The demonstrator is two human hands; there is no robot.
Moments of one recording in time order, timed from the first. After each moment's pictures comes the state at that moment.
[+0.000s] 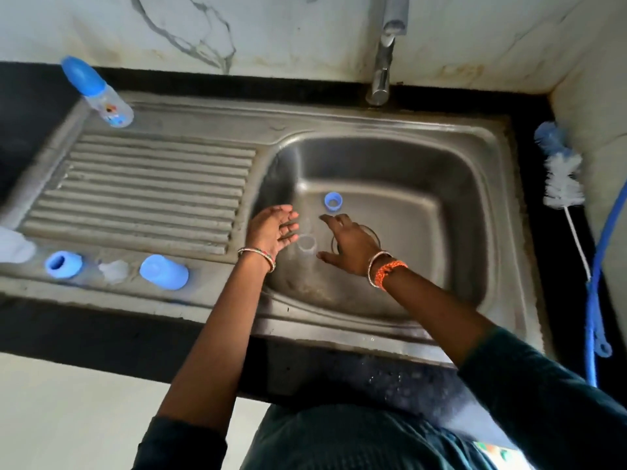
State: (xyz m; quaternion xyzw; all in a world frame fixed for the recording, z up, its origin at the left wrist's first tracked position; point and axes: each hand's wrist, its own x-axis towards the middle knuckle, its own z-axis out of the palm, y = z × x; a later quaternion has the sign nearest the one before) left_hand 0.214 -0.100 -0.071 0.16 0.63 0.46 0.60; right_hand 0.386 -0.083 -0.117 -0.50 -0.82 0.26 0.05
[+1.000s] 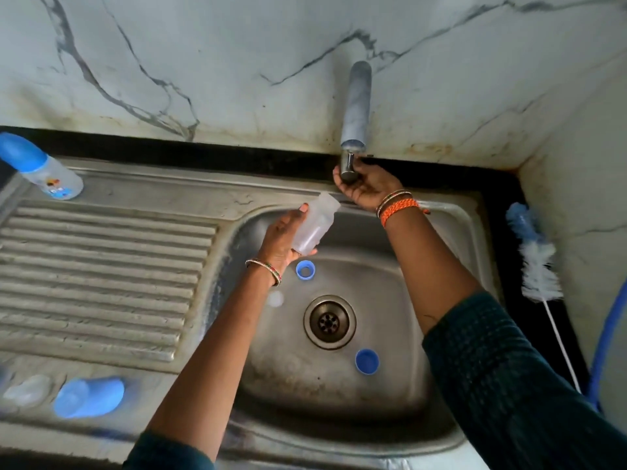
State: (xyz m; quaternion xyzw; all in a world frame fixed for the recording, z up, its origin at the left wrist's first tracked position) left_hand 0.267 0.037 -0.048 0.20 0.56 0.48 0.64; right_hand 0.419 0.155 -0.016 -0.40 -0.04 0.79 0.47
